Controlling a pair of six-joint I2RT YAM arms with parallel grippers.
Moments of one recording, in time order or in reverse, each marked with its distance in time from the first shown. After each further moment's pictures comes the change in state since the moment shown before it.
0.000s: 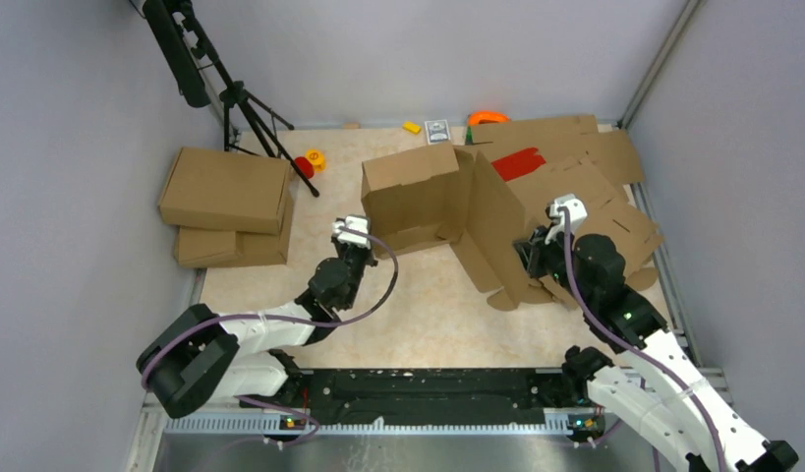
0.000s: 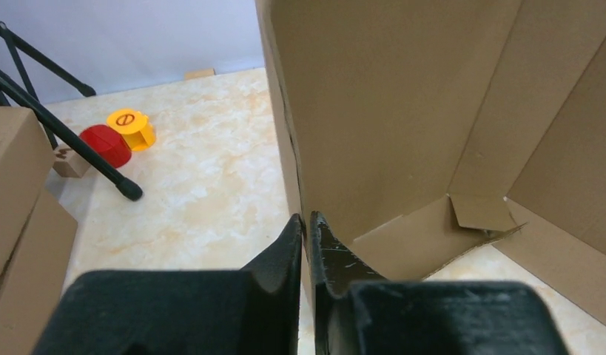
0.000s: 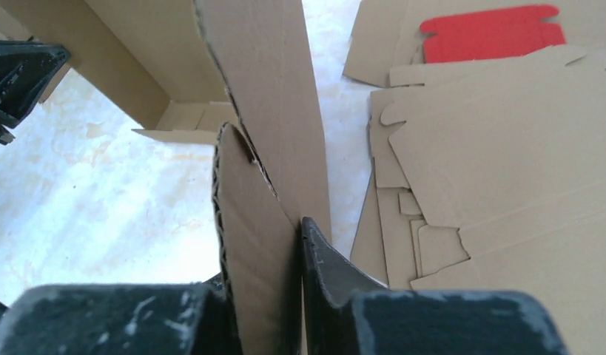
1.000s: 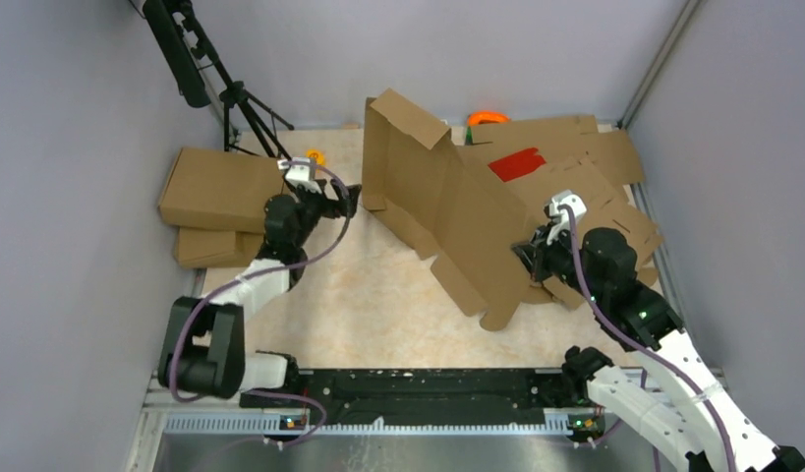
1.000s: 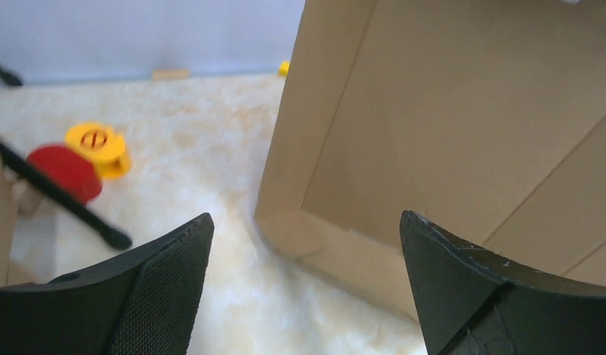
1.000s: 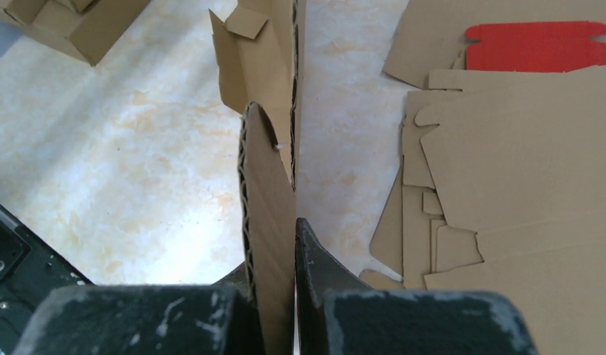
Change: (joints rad) left arm 0.546 0.031 0.227 -0.306 0.626 -0.257; right arm 0.000 0.023 0.117 -0.142 -0.132 -0.031
